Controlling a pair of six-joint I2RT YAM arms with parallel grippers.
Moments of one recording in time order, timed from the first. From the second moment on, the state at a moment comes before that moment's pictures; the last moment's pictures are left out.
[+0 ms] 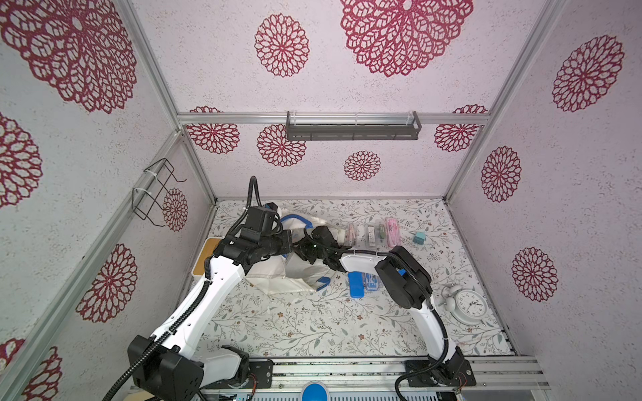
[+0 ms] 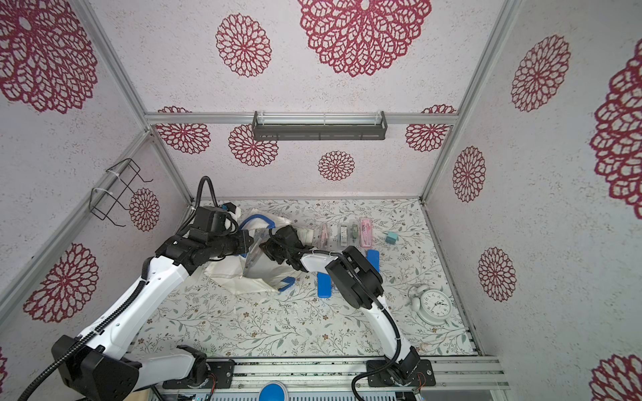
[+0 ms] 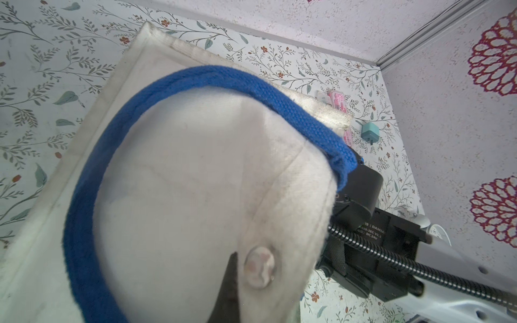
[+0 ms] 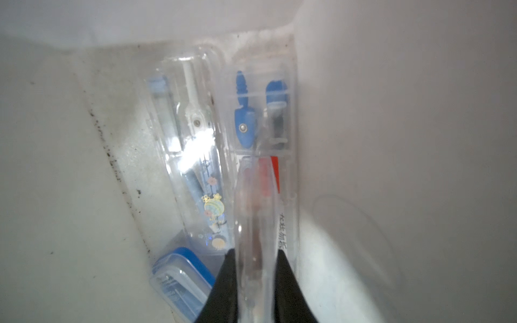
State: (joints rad) left arm -0.37 1.27 1.25 -0.74 0.12 -0.44; right arm 0.81 2.26 1.54 0.28 -0.24 1.41
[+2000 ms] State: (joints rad) left arm -0.01 1.24 1.24 -0.80 0.15 -0.40; right arm 0.56 1.76 1.18 -0.41 -0.48 0.67
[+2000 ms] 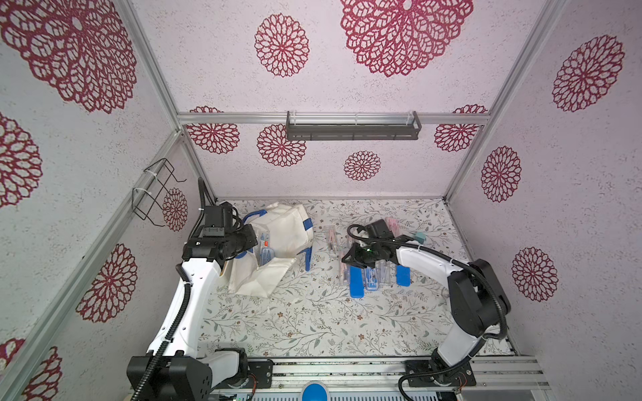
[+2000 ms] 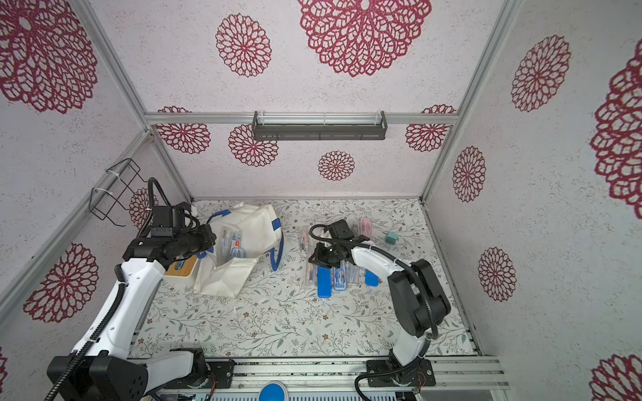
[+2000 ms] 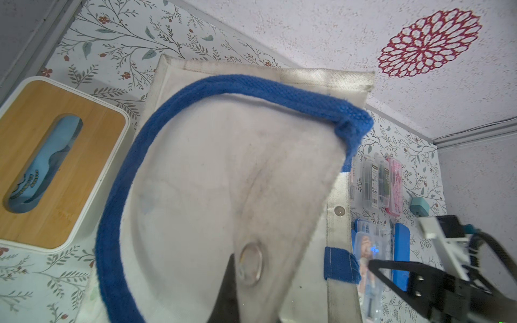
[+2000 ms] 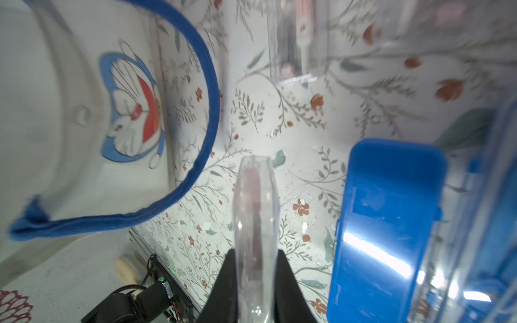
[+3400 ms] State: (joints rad) left arm -0.14 1.30 1.26 -0.72 0.38 -0.40; right arm 0.58 1.44 1.09 -0.29 -0.29 0.78
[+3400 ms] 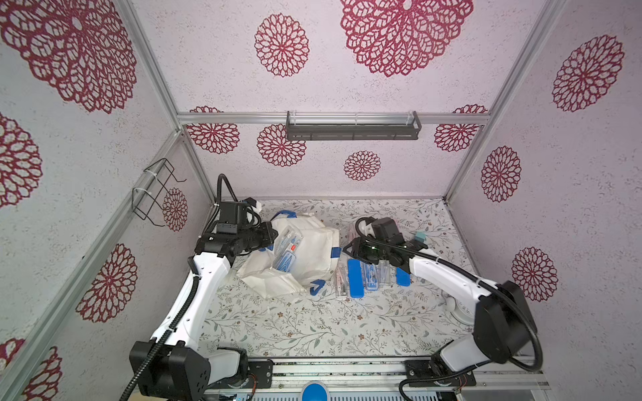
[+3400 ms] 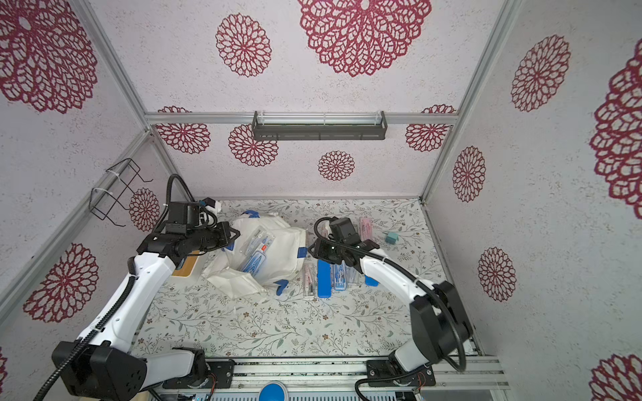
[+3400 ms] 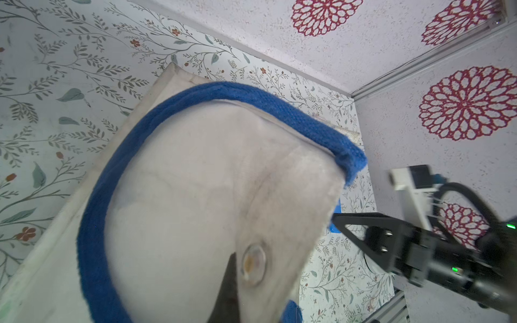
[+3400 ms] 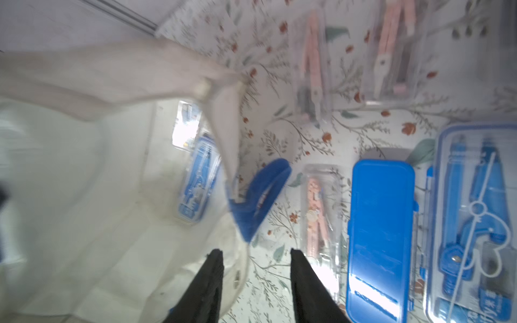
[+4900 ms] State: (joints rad) left arm -0.35 1.30 1.27 -0.66 0.29 -0.31; right arm 0.84 2.09 1.46 -0.18 -0.12 1.49
